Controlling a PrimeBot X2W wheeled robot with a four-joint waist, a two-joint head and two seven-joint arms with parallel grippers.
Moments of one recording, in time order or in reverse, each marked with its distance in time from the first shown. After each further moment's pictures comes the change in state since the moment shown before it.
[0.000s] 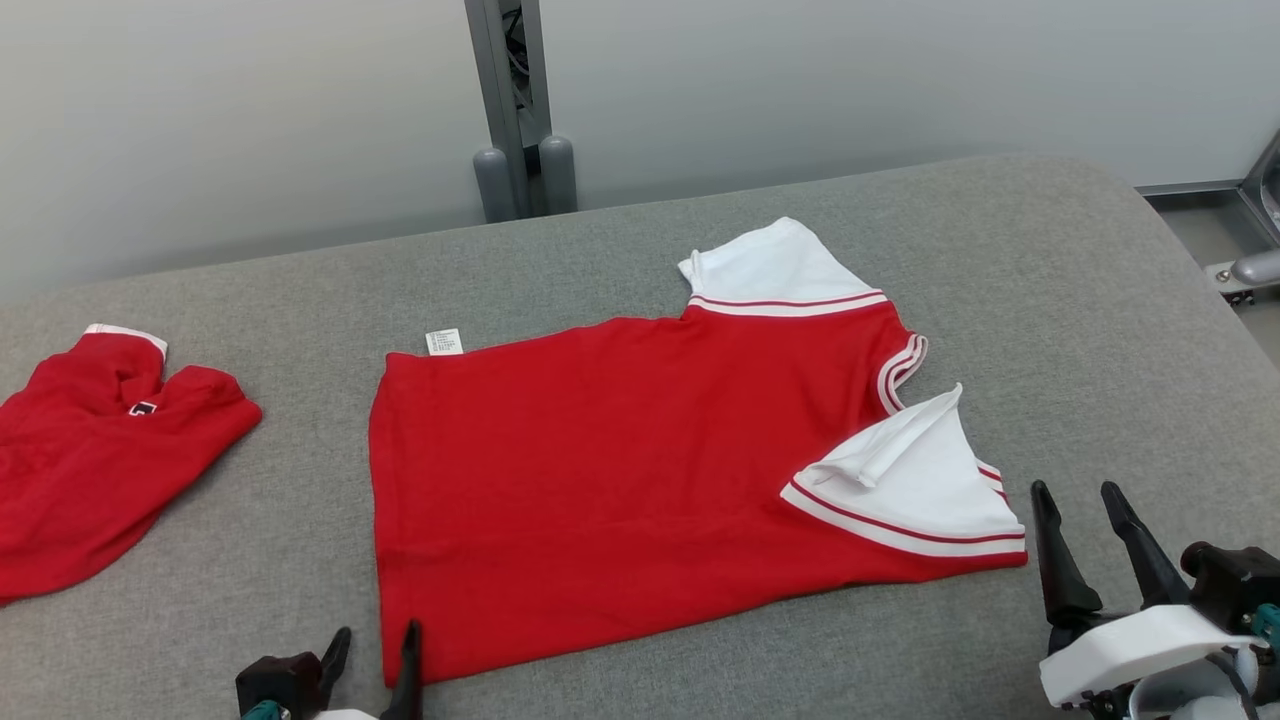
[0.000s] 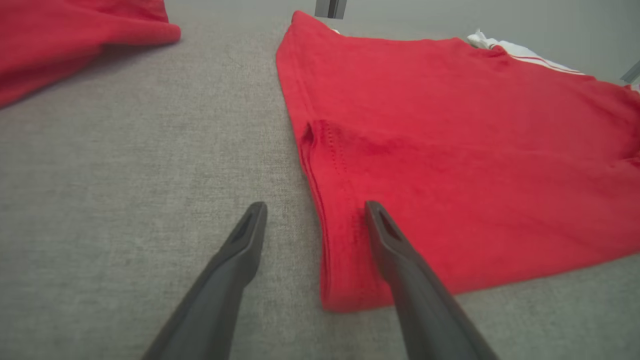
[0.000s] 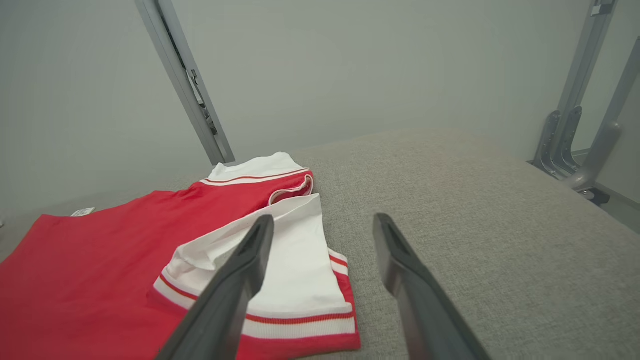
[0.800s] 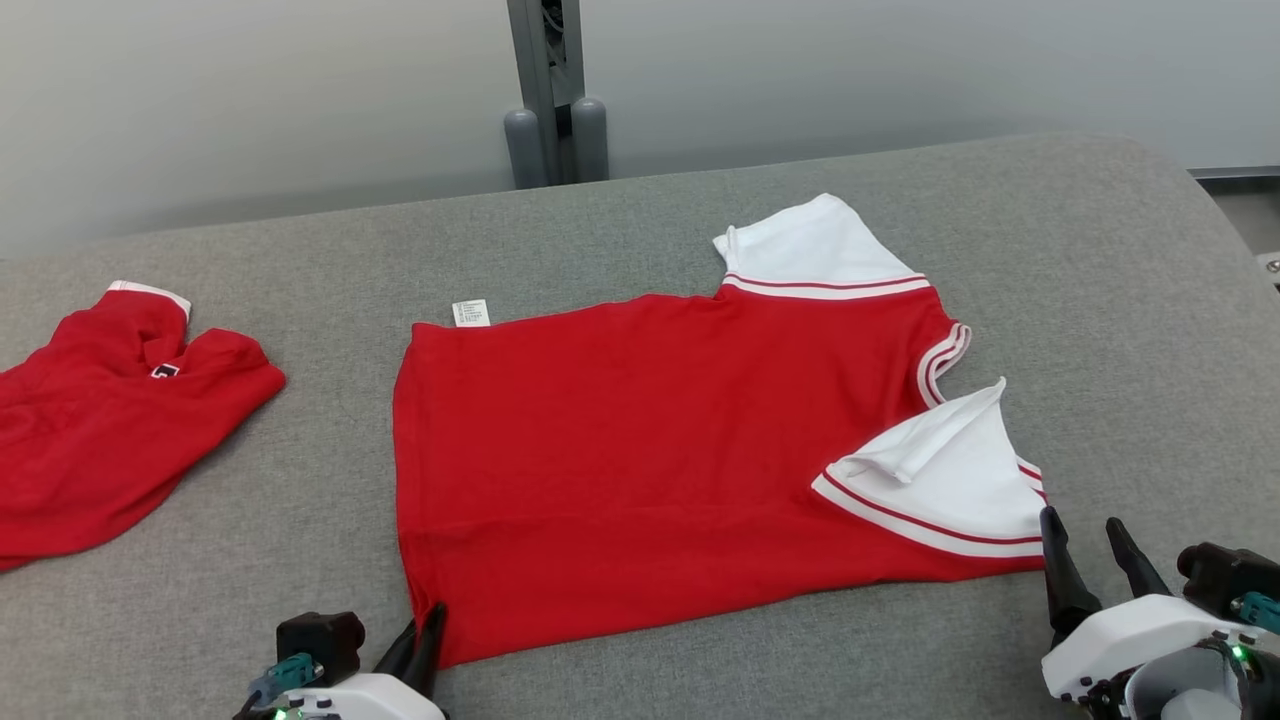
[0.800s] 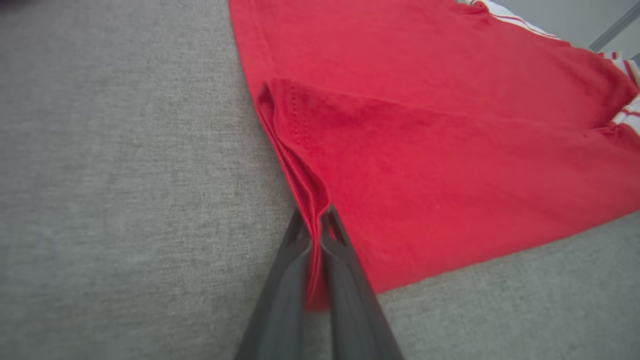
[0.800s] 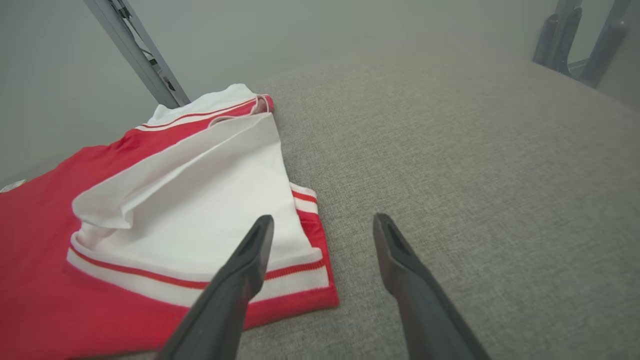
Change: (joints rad) left arm -0.048 0.007 -0.065 -0.018 -0.057 -0.068 0.151; right arm -0.118 0.011 -0.013 0.299 0.074 0.000 0.000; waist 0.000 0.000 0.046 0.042
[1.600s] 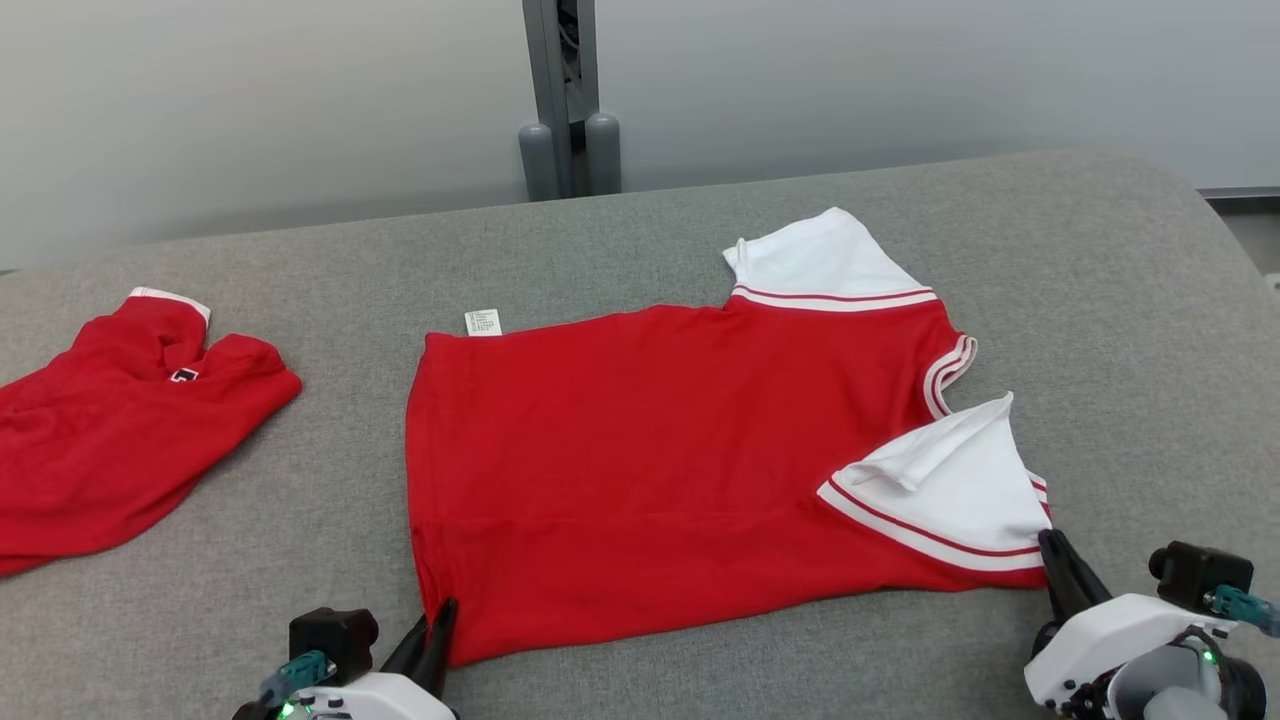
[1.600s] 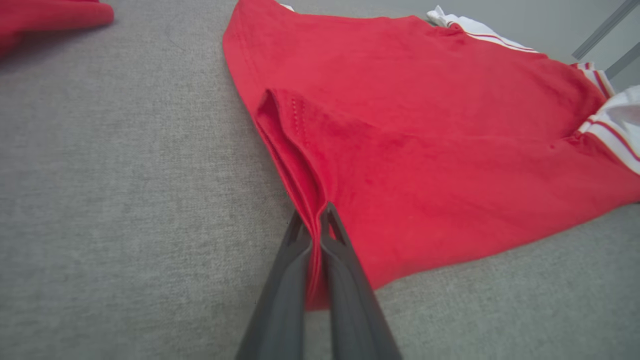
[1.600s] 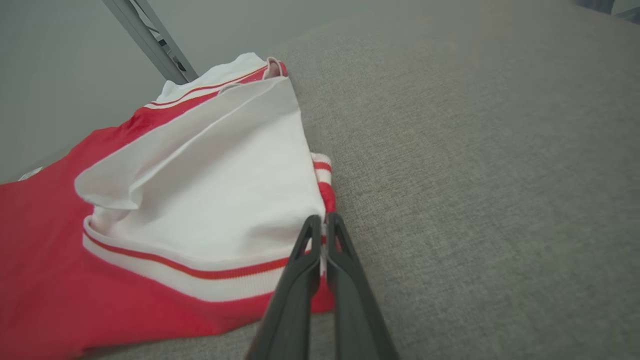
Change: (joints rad) left arm 0.032 0.018 -0.035 -0.115 0.004 0.018 0.026; right arm -0.072 -0.042 0.178 0.131 0.200 0.000 0.000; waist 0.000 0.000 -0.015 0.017
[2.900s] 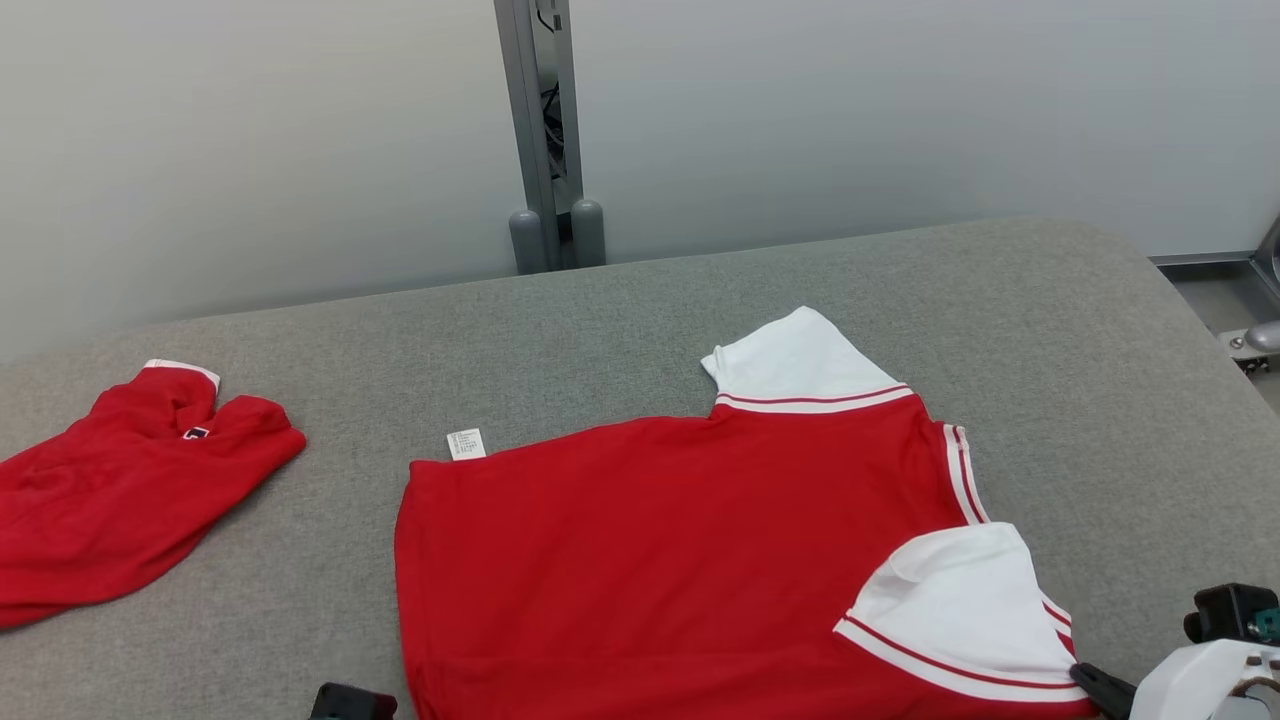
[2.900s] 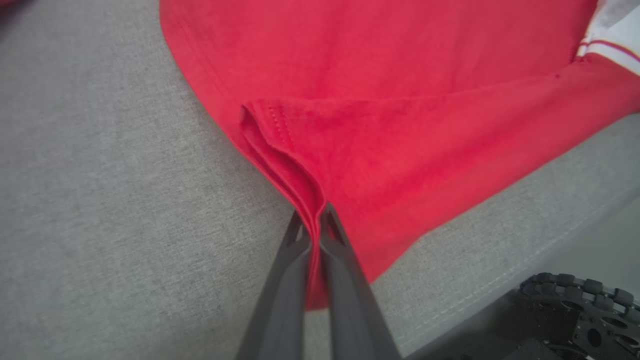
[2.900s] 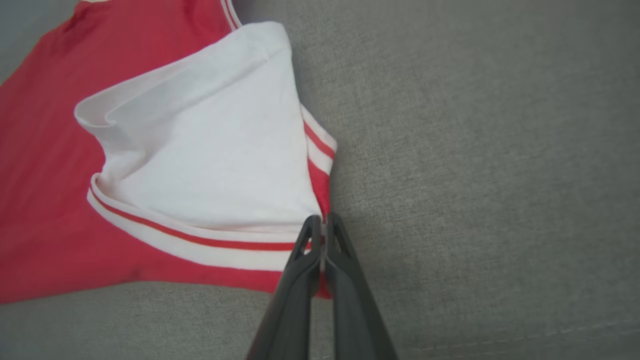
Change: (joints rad) left arm 0.208 0.172 -0.090 -0.325 -0.006 0.035 0.399; right arm 0.175 -0.231 0.082 -0.253 0.201 0.000 0.560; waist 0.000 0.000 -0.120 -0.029
